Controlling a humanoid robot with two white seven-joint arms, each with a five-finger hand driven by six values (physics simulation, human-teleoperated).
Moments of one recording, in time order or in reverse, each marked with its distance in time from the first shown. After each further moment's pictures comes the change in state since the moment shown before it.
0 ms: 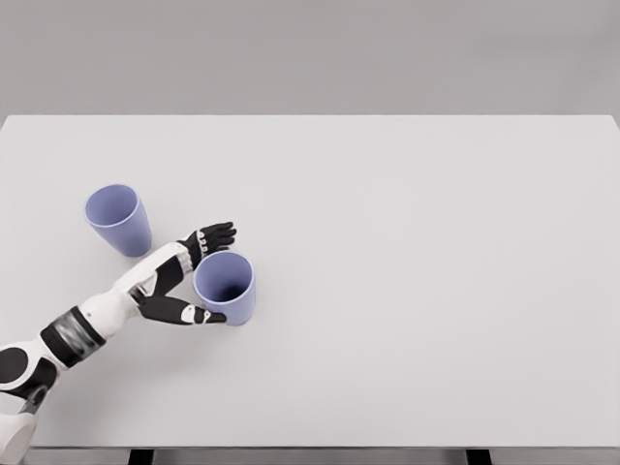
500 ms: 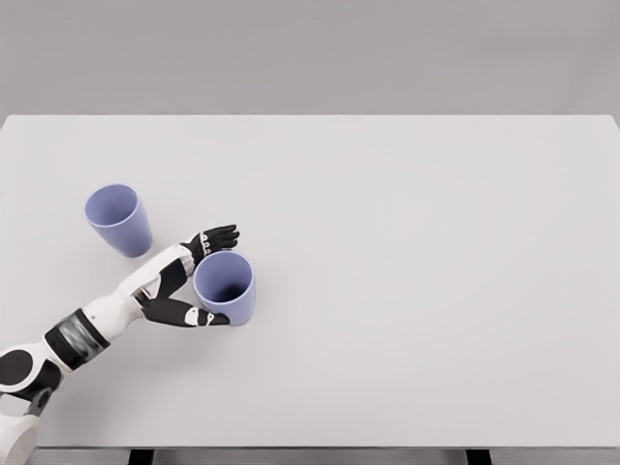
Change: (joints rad) left arm 0.006 -0.013 -0.002 0.003 -0.011 0.000 0.000; right arm 0.000 0.000 0.000 0.000 0.000 0.000 0.000
